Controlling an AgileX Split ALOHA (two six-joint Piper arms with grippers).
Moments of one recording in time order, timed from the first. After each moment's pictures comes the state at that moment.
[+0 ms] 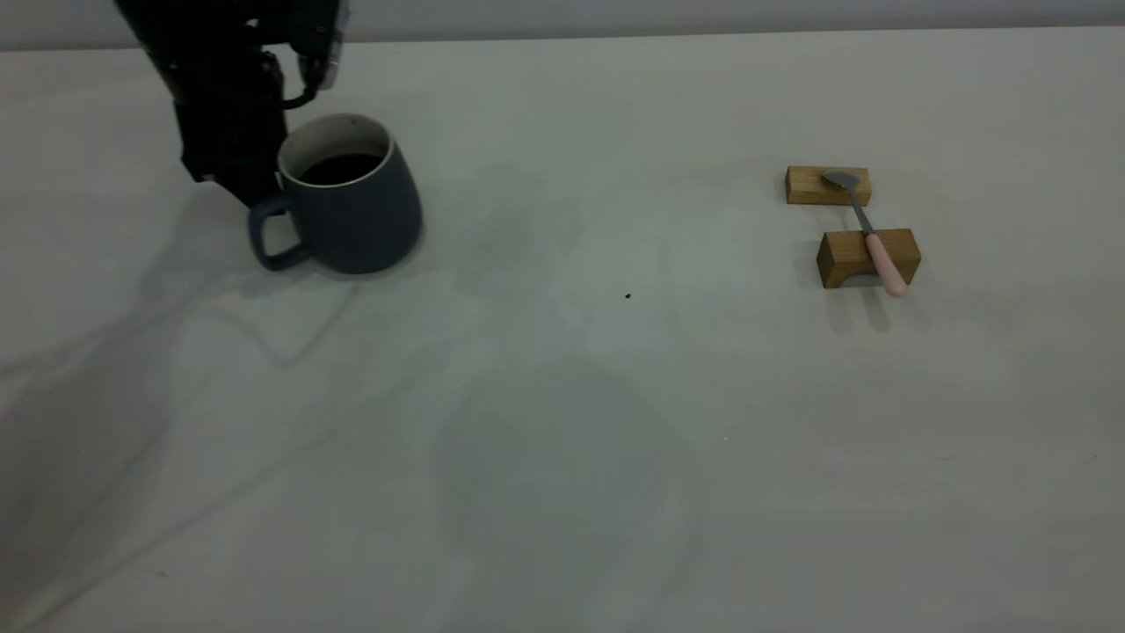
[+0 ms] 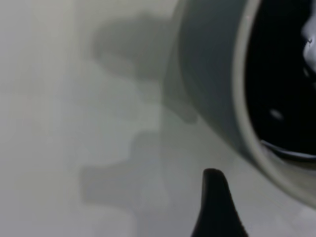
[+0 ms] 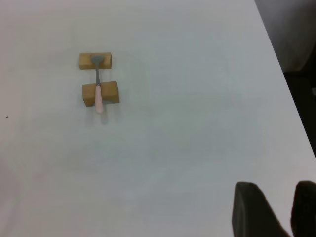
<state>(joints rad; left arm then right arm) -0.12 2.47 -1.74 -0.13 0.72 1.44 -0.03 0.02 -0.47 -0.06 1.13 0.06</state>
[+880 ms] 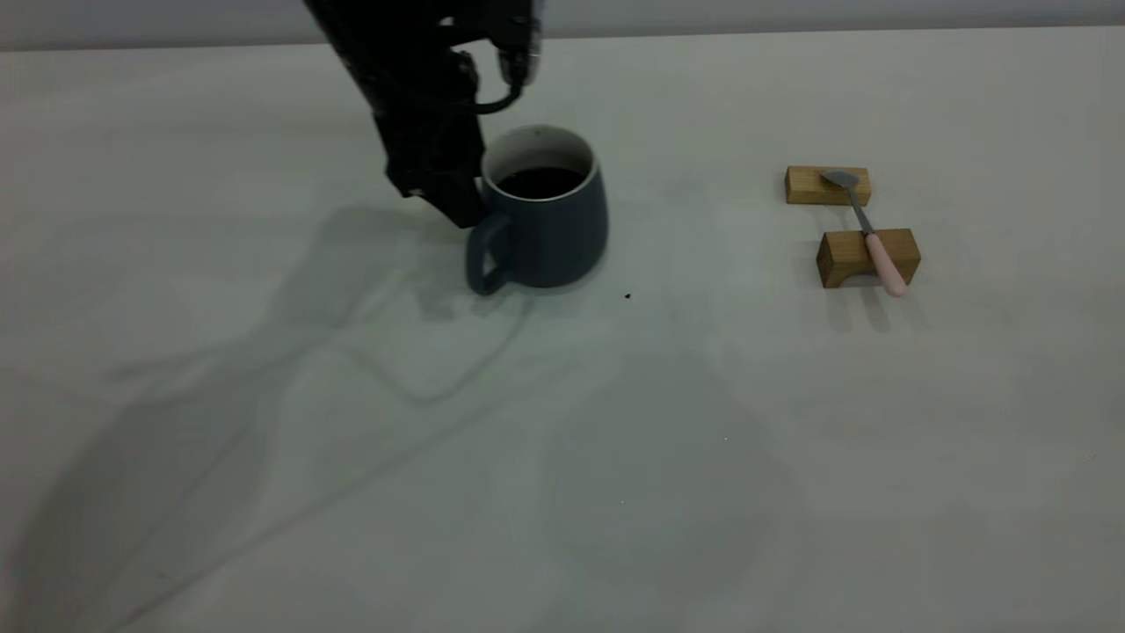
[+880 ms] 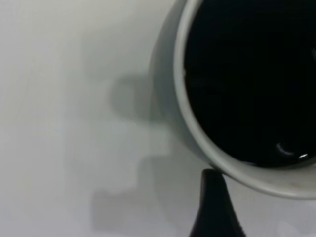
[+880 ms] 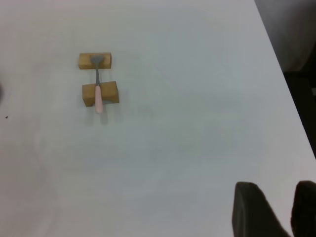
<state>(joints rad) -0.35 2.47 -1.74 -0.35 0.64 1.43 -0.03 0.02 -0.47 -0.06 1.13 0.06</state>
